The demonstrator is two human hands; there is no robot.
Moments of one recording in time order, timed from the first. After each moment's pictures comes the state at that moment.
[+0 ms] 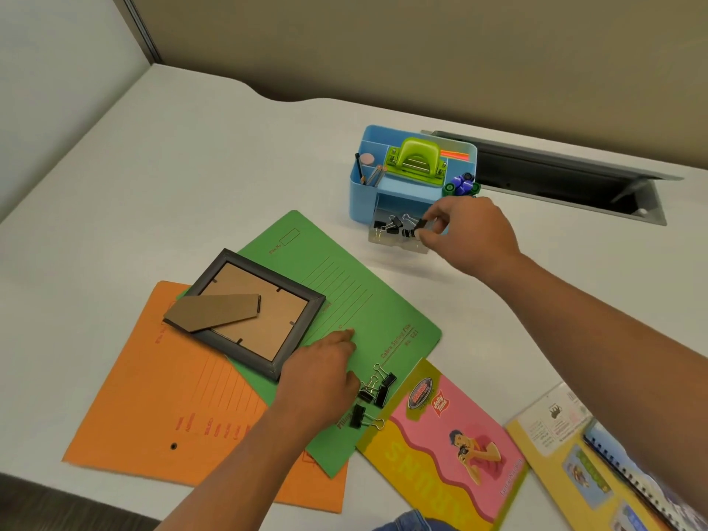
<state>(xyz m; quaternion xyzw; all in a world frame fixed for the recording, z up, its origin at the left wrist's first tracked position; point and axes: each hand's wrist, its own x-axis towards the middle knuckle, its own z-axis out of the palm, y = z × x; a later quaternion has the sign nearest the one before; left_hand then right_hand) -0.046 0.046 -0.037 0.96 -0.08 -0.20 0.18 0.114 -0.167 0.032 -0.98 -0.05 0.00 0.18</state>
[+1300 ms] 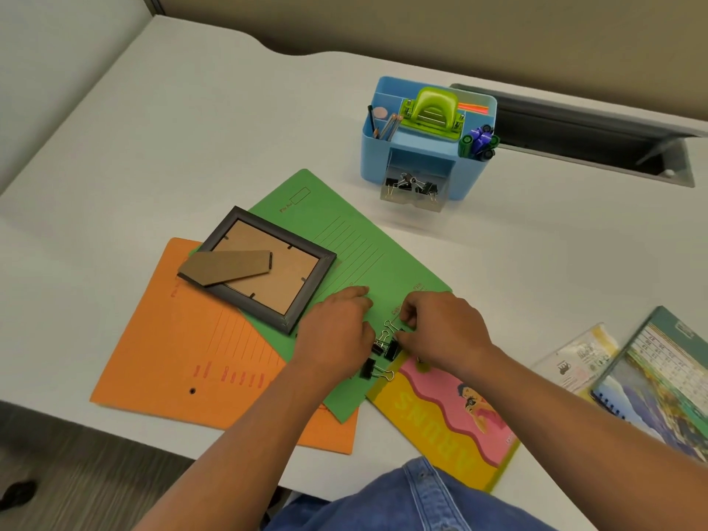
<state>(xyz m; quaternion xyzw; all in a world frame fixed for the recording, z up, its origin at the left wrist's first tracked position) -0.055 0.039 -0.033 0.97 -0.07 -0.14 0.21 -0.035 -0.131 -0.029 -0.97 -0.06 0.21 0.14</state>
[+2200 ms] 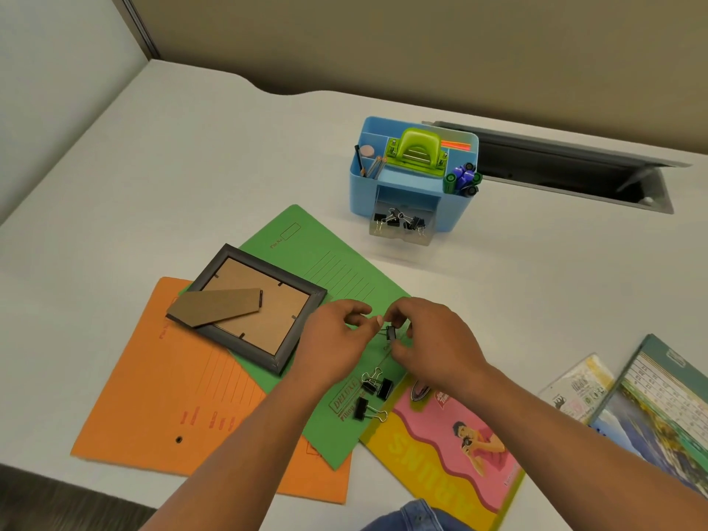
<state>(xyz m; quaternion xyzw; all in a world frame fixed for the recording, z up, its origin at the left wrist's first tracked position) -0.019 0.031 -0.020 0.86 0.09 -0.15 0.48 -0.013 -0.133 -0.012 -0.96 -0.09 0.15 0.23</state>
